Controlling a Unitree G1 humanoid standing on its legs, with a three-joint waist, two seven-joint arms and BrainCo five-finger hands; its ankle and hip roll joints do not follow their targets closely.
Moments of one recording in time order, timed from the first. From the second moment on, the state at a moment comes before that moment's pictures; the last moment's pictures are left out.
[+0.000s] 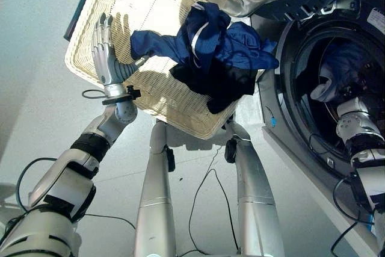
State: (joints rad) left arm -0.87 0.67 -0.53 0.69 0.20 -0.32 1.06; right arm -0.83 -0.71 0.10 0.88 0.95 -0.34 -0.46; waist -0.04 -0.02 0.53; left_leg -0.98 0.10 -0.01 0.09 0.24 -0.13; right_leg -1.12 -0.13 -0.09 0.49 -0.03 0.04
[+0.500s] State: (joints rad) left arm -0.83 0.60 -0.51 0.65 0.17 -0.43 0.84; right arm -0.74 -0.55 0.17 0.81 0.80 -0.28 -0.47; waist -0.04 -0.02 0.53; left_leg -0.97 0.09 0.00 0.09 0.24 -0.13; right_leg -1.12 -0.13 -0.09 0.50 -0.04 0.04
